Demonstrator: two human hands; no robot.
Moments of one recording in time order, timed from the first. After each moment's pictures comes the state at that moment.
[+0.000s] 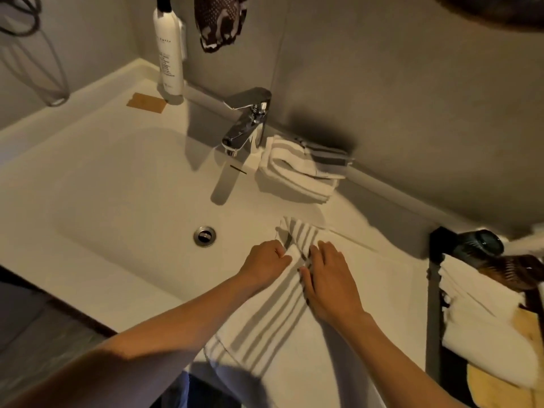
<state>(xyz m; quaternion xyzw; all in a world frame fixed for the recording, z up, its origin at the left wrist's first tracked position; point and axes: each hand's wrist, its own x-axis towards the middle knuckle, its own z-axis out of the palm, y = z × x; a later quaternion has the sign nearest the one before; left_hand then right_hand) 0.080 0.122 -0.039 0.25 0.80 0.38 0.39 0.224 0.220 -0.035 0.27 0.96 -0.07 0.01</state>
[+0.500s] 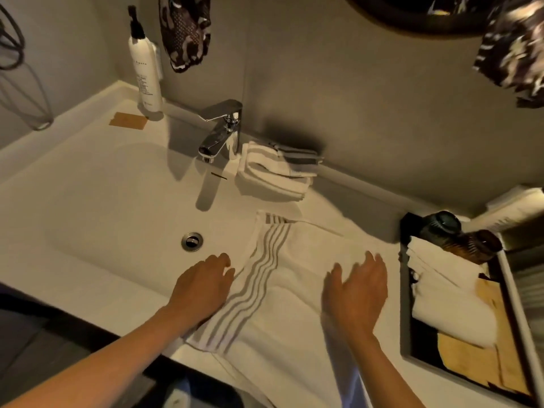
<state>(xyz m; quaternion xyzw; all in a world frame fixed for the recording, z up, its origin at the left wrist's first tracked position) 0.079 0.020 -0.041 0.39 0.89 0.19 0.16 0.287 0.208 -0.007 0.60 0.76 -0.14 -0.18</state>
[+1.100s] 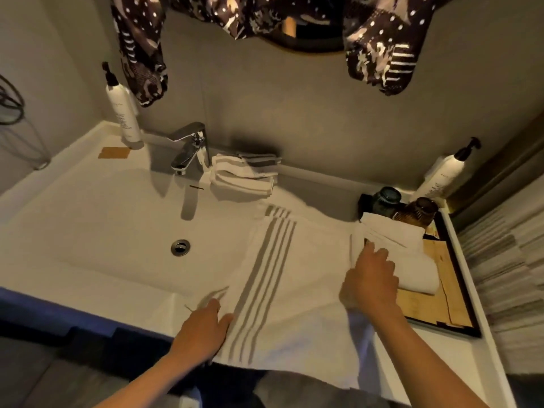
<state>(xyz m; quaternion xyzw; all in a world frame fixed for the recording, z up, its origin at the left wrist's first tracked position) 0.196 -0.020 0.007 0.36 0.86 0.19 0.31 0.387 0.229 0.073 0.62 0.78 -0.09 0.04</state>
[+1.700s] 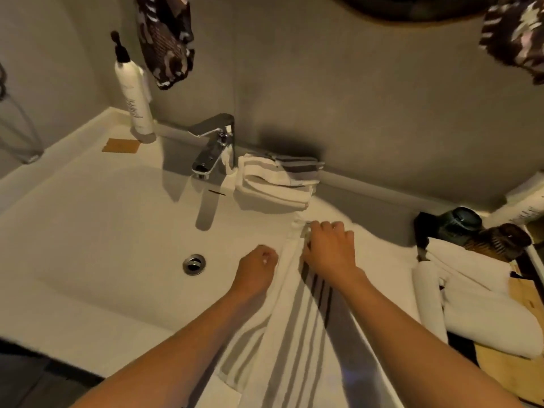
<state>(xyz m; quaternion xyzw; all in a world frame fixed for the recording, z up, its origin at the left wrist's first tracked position) 0.081 0.134 -0.048 0.26 0.79 0.43 0.33 0.183 0.266 -0.005 0.40 0.91 -0.01 0.03</state>
